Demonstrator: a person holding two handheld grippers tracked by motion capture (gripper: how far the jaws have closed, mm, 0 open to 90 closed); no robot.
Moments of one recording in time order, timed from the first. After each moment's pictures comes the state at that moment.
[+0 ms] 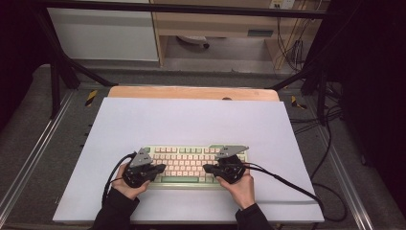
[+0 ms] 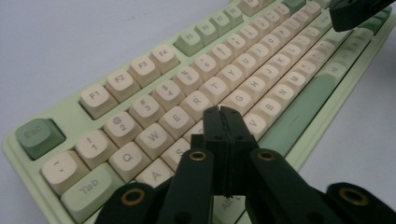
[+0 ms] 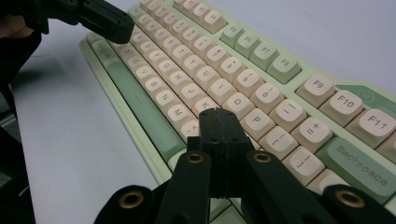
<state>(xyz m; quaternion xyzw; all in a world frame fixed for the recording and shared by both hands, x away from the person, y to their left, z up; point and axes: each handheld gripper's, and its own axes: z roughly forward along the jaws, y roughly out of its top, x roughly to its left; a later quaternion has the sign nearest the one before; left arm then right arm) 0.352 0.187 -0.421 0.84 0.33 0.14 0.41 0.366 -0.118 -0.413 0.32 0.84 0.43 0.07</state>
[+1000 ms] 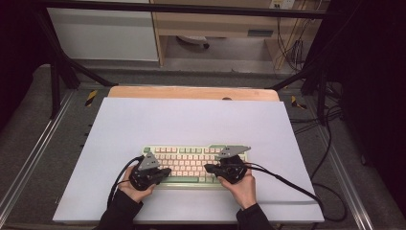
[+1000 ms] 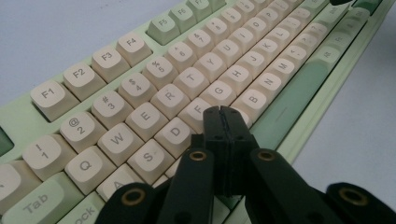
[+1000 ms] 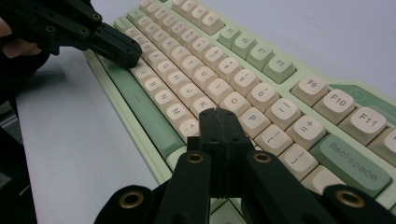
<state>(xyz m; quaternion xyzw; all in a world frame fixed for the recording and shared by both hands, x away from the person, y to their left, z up) 0.350 0.174 -0.431 0.85 0.31 0.13 0.40 0.365 -0.122 -0.411 0.32 0.84 0.43 0.07</state>
